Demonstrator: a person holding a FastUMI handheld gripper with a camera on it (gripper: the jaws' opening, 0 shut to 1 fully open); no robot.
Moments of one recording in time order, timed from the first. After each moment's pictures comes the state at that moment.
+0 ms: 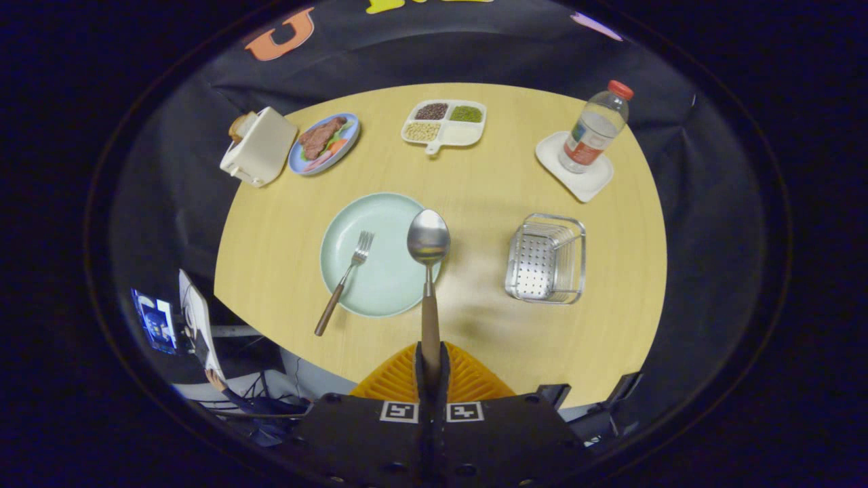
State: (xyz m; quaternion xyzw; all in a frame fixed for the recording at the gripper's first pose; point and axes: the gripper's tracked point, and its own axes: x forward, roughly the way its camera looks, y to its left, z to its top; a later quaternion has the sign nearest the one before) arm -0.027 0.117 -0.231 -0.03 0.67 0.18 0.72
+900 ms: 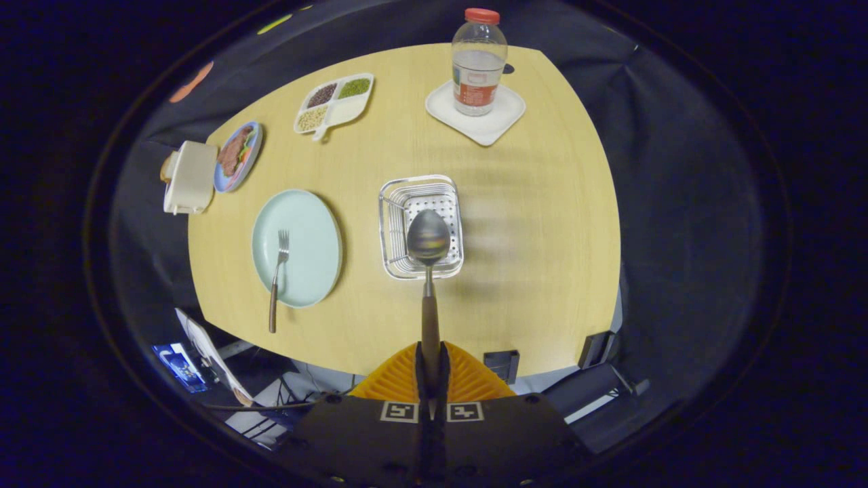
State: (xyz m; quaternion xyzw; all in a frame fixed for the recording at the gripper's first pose) arm -0.006 0.030 -0.254 0.00 0.76 0.07 0.64
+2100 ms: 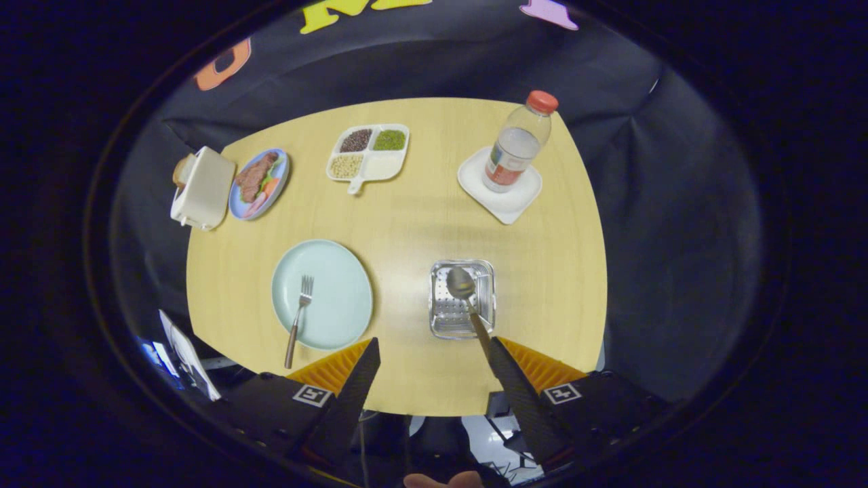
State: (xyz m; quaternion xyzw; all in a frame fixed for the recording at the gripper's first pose) arm 0.041 0.097 -0.211 -0.04 0.66 0.08 0.75
